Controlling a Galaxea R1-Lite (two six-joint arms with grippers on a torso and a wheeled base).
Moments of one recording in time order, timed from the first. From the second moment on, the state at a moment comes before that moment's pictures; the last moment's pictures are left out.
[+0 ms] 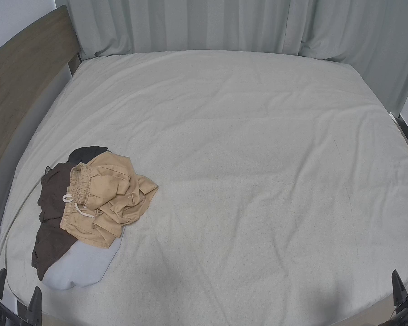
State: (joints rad) left arm 0.00 0.02 -0.02 0.00 0.00 0.01; right arm 0.00 0.02 -0.02 0.00 0.02 -0.02
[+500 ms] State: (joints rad) left arm 0.00 0.02 -0.02 0.00 0.00 -0.02; right arm 0.00 0.02 -0.02 0.00 0.02 -0.02
